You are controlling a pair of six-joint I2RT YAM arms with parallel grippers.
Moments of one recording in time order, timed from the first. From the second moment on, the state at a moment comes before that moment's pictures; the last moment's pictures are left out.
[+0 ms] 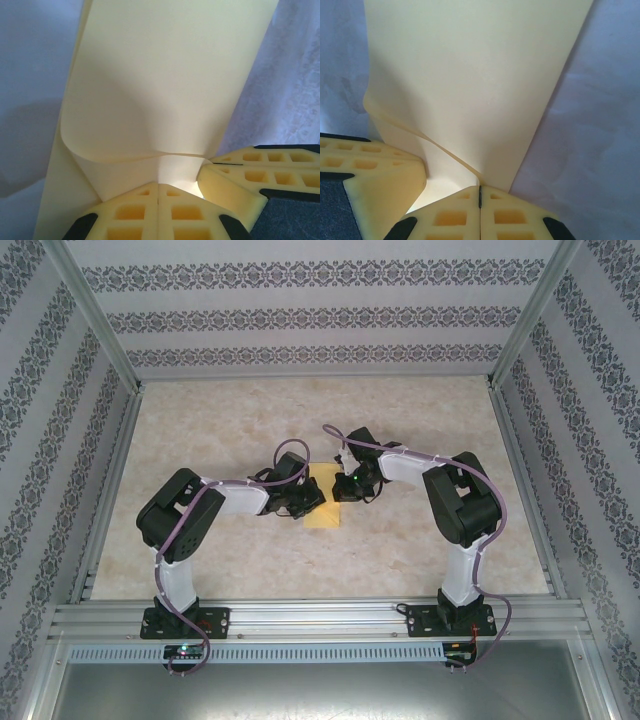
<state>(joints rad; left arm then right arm) -0.61 1.89 0.95 0.06 0.33 -1.13 0.47 1.94 1.18 -0.53 -0.45 0.33</state>
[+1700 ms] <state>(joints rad) -0.61 1.89 0.95 0.06 0.33 -1.14 0.52 1.83 0.97 -0.36 -0.60 0.54</state>
